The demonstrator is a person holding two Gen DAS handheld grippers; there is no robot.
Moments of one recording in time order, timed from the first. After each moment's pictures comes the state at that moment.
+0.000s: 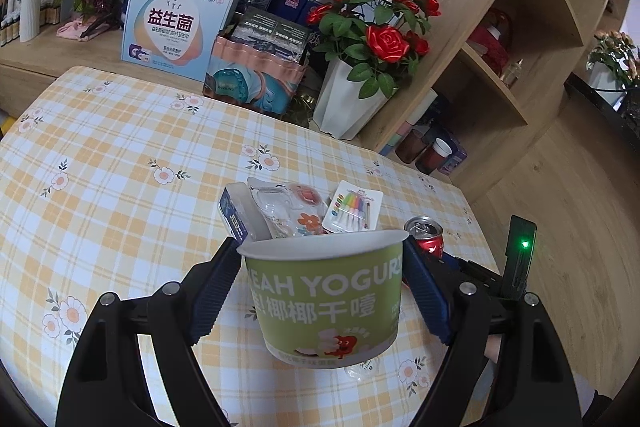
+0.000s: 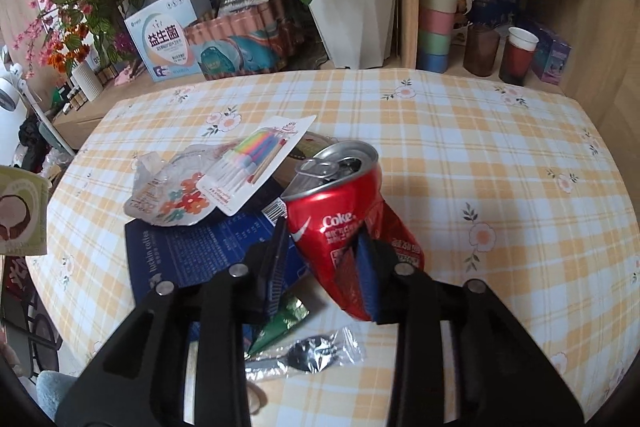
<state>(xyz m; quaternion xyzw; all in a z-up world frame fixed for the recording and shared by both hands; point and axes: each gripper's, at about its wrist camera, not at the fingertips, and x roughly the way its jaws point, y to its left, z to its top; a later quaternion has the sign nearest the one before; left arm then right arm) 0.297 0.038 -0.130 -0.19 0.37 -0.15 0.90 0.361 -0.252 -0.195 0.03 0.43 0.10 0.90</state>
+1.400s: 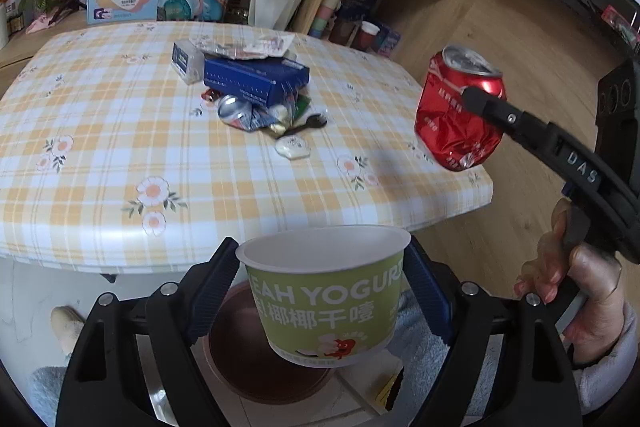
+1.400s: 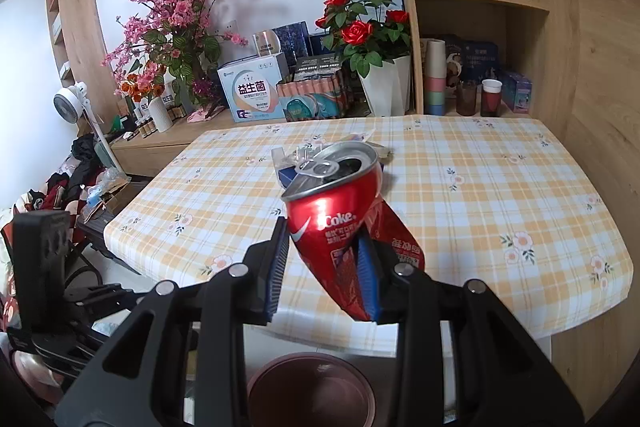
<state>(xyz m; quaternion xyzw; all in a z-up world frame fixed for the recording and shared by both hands) 0.068 -0.028 -0.179 -0.09 0.44 -0.24 0.86 0.068 -0.244 -0.100 0.05 0.30 0.14 0.94</state>
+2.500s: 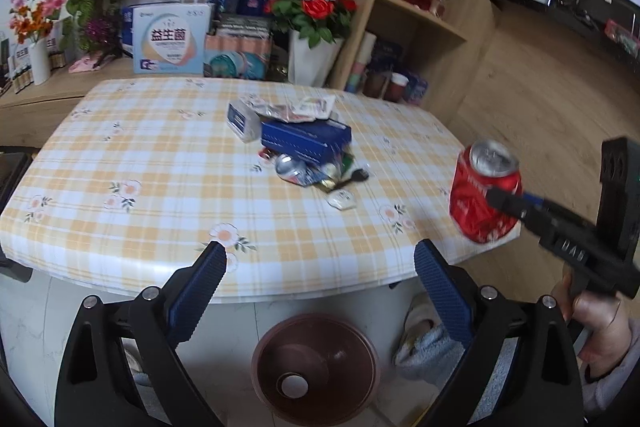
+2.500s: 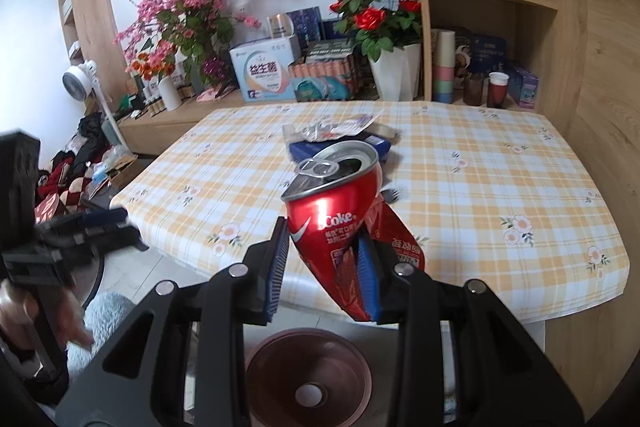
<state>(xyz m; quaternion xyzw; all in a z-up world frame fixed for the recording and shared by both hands) 0.047 0.019 -0.136 -0.08 0.35 -0.16 0.92 0.045 -0.236 -0.109 0.03 0.33 0.16 0.93</state>
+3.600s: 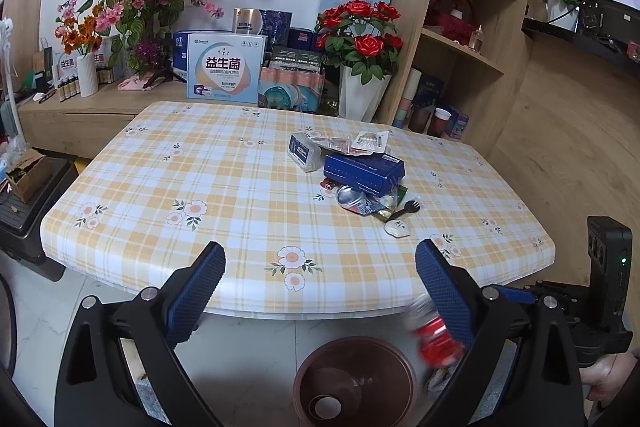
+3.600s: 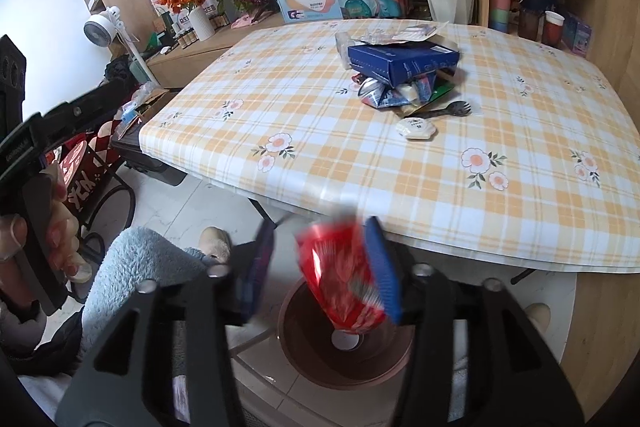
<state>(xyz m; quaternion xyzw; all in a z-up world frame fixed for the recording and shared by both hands) 0.028 0.064 -0.126 -0.07 0.31 -0.09 0.94 0.035 -0.184 -0.169 0.02 0.44 0.23 0.87</state>
